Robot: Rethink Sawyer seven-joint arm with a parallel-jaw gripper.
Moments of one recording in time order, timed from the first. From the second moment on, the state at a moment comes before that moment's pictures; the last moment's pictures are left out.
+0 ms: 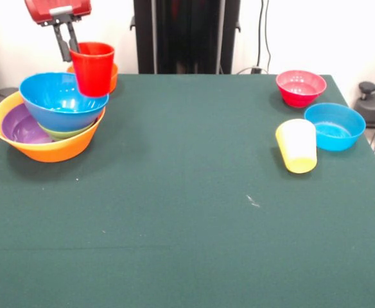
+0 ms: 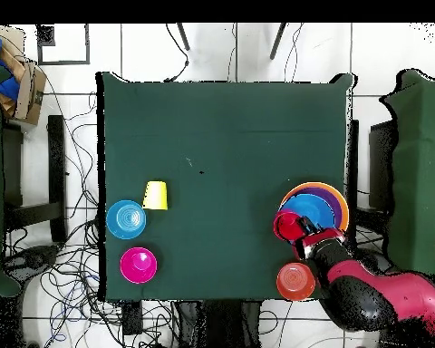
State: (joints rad) arm -1.61 -0.65 1.14 2.18 -0.89 0.32 1.56
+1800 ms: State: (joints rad) arm -1.71 -0.45 1.15 2.10 -0.89 0.49 1.53
